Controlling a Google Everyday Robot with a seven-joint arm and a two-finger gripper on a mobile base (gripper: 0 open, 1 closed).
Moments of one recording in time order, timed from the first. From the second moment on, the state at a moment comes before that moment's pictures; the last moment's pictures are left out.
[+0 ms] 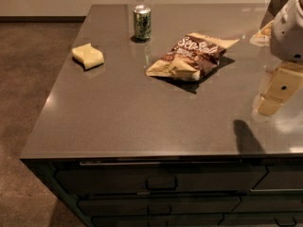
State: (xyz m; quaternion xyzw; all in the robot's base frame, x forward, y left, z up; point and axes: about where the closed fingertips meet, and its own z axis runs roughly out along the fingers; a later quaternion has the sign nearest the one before) arm 0.438 -0.215 0.981 -0.60 0.78 -0.04 0.17
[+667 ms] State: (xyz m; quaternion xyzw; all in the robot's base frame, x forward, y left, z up) arm 0.445 -0.208 0.979 -0.60 0.78 -0.02 0.17
